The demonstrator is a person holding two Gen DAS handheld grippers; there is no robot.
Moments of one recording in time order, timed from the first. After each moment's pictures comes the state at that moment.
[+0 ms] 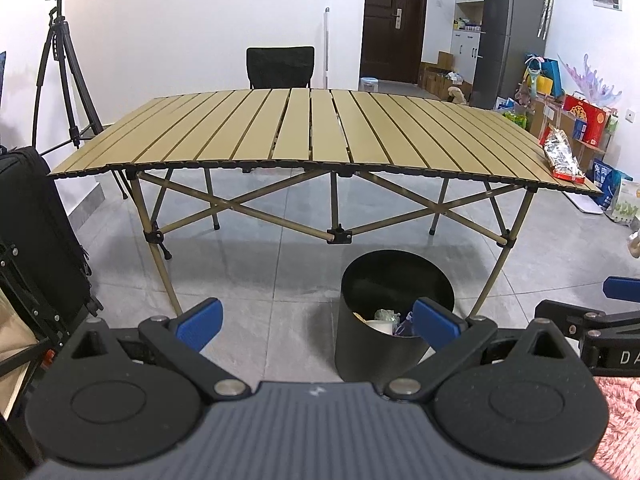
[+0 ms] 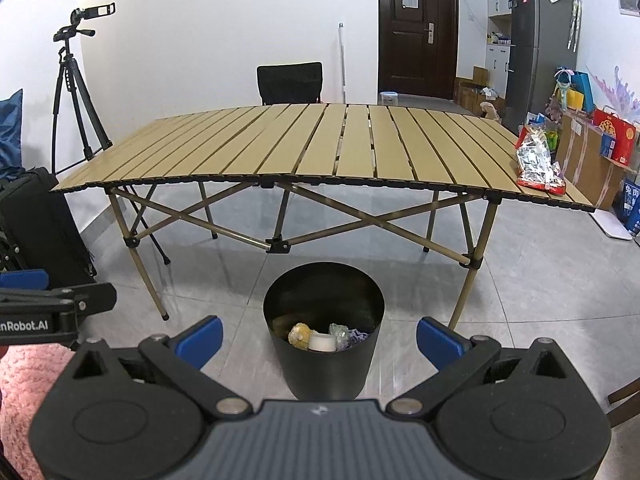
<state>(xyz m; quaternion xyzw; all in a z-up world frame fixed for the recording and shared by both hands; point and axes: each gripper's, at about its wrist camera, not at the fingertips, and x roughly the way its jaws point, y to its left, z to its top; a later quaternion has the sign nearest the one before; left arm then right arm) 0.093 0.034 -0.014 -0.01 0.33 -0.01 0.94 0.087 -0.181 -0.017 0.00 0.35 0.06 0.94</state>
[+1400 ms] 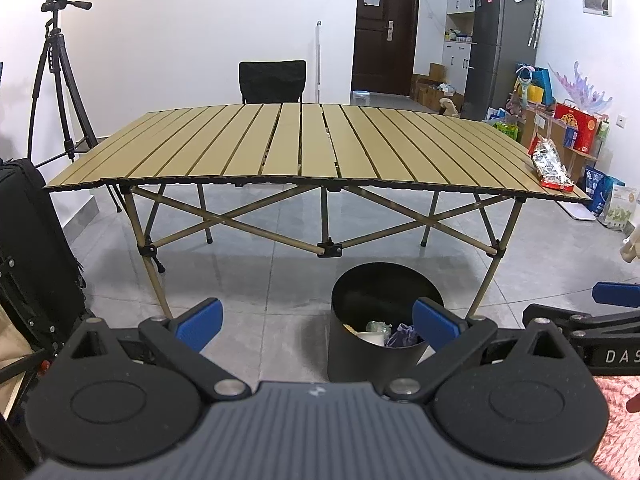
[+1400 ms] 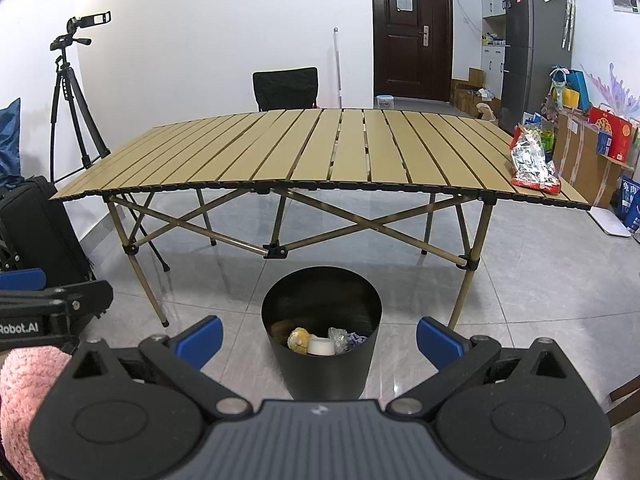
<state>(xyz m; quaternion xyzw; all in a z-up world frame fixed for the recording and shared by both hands) 0.087 0.029 -0.007 -0.01 0.32 -0.02 0.95 0.084 -0.185 -0.015 0.01 0.34 0.06 0.94</state>
